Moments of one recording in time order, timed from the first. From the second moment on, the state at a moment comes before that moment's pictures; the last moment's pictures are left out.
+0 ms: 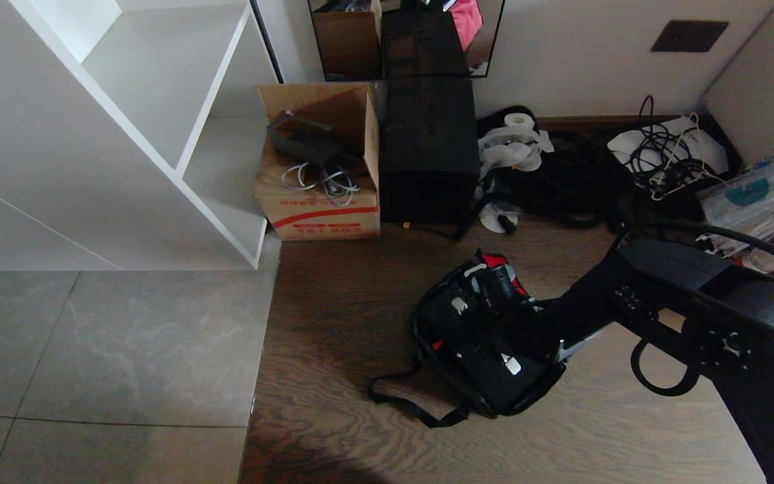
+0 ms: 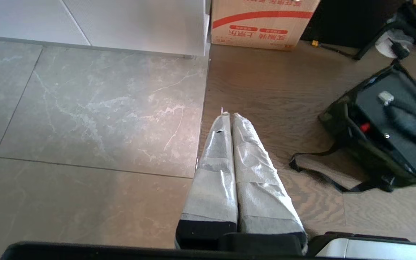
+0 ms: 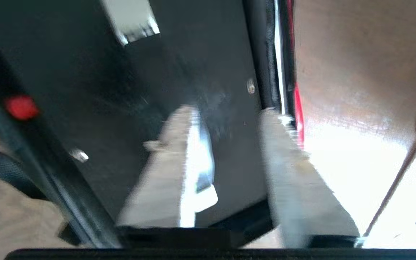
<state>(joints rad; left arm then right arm) 0.00 0.00 0.00 -0.02 0.02 -0.05 0.46 2.45 -1.33 -0.43 -0.59 -0.14</state>
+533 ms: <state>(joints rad) 0.00 0.00 0.00 -0.02 0.02 -0.05 0.49 2.30 -1.09 -0.38 -0.44 -0.15</state>
